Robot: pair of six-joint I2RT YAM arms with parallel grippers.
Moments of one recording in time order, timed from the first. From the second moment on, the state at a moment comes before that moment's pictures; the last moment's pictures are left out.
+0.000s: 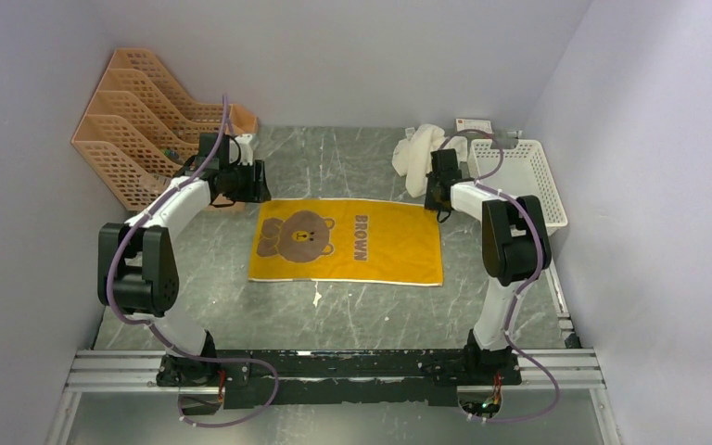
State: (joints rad) left arm -0.11 1.67 1.19 -0.37 0.31 -0.03; right arm 0.16 1.93 1.19 -0.19 0.17 0.23
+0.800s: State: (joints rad) left arm -0.11 1.96 1.34 -0.29 0.29 -0.03; right arm 0.14 1.95 1.33 -0.26 0.14 0.23
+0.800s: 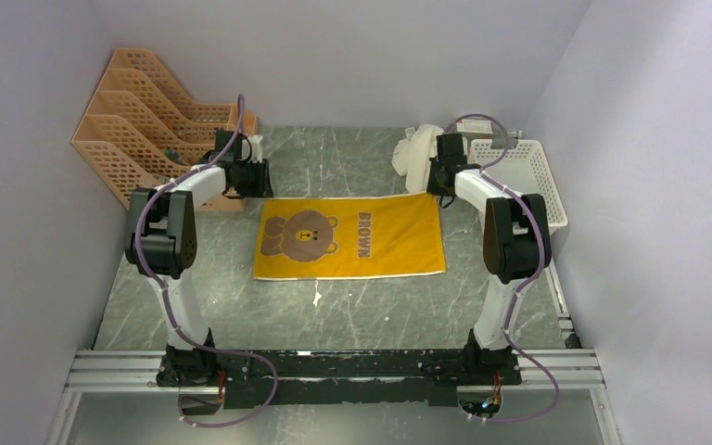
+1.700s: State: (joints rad) left arm -0.15 2.02 1.34 -0.28 0.16 -0.01; right arm 0.14 1.92 1.32 -0.26 0.11 0.23
